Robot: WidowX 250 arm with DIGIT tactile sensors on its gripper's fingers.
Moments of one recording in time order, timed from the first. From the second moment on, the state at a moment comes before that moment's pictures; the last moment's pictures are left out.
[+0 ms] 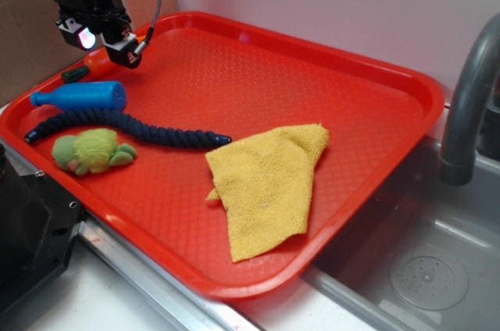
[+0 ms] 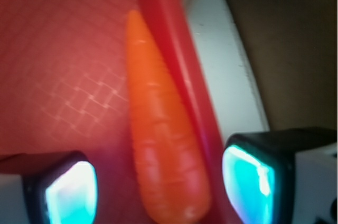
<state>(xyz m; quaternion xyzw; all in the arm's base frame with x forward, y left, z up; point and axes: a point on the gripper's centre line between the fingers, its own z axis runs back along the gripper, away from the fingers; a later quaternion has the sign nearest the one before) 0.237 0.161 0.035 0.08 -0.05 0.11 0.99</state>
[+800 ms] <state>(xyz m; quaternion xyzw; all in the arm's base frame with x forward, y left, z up) 0.230 0.122 0.015 0.03 0.01 0.14 0.99</state>
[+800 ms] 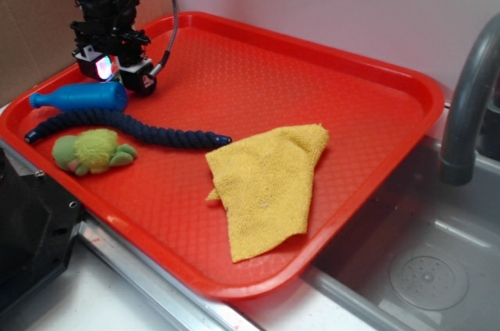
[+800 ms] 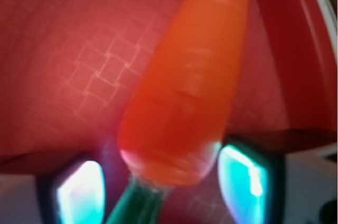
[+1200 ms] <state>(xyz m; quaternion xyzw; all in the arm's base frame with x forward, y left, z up) 0.247 0.128 0.013 0.03 0.01 0.16 0.99</state>
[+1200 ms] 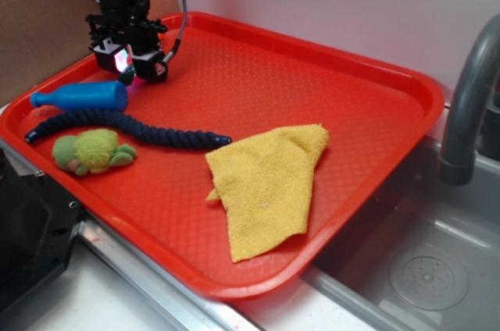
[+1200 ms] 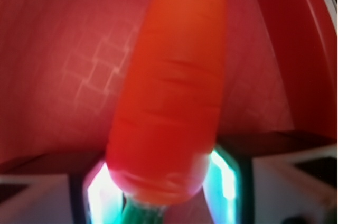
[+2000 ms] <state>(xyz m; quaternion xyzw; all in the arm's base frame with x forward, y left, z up) 0.225 0.087 0.147 -0.01 0.02 0.05 1.00</state>
